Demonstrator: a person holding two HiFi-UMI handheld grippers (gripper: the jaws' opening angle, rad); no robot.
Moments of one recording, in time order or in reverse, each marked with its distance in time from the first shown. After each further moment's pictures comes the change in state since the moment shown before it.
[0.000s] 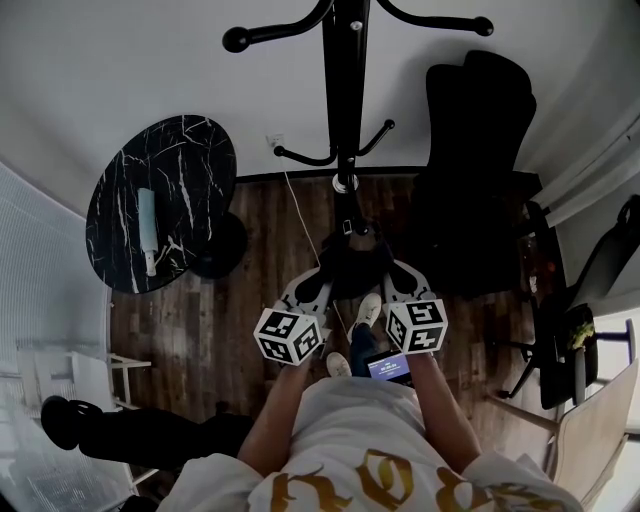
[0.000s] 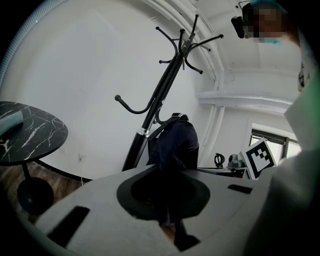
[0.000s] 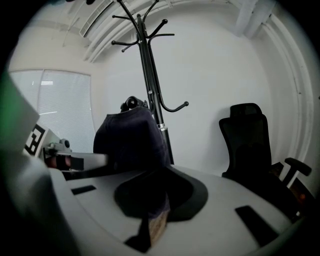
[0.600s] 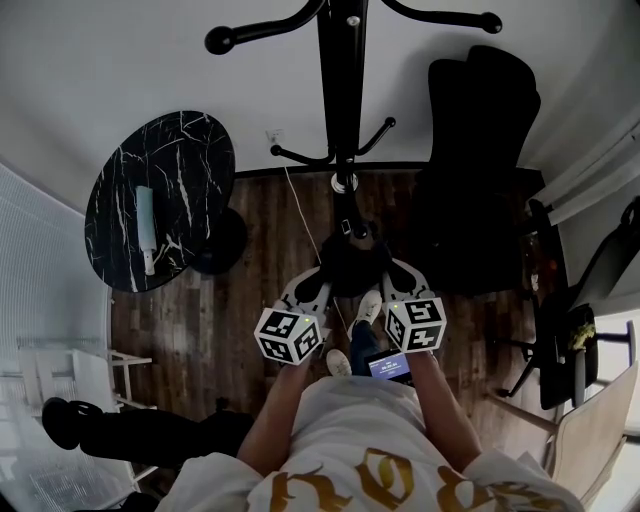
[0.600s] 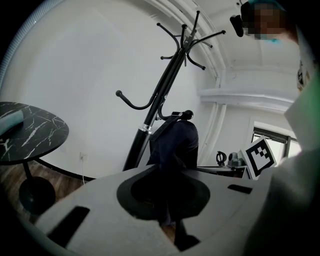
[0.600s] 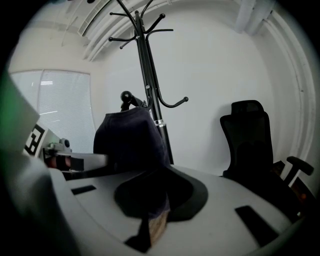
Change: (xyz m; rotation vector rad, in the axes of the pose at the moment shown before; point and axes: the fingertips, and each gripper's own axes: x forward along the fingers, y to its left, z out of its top) left arm 0.009 0.007 -0.009 -0.002 0.020 0.015; right arm 0.011 -0.006 -0.007 0.003 0.024 0.012
